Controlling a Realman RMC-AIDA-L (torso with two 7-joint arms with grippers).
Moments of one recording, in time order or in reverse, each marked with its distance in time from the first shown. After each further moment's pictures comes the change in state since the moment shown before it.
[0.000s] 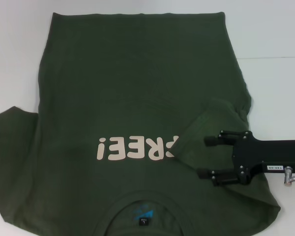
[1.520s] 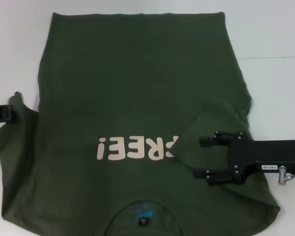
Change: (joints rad) left arm 0.058 -0.082 0.129 0.248 -0.178 0.127 -0.054; right arm 0.016 0.005 -0.003 0.024 0.000 0.010 0.022
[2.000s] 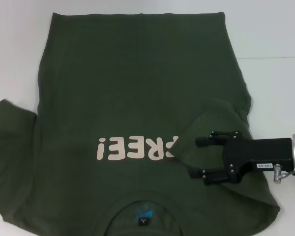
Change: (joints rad) left arm 0.042 0.001 -0.108 -0.047 0.163 -0.088 -0.007; right arm 0.017 -0.001 -0.031 0.001 0.000 0.021 0.018
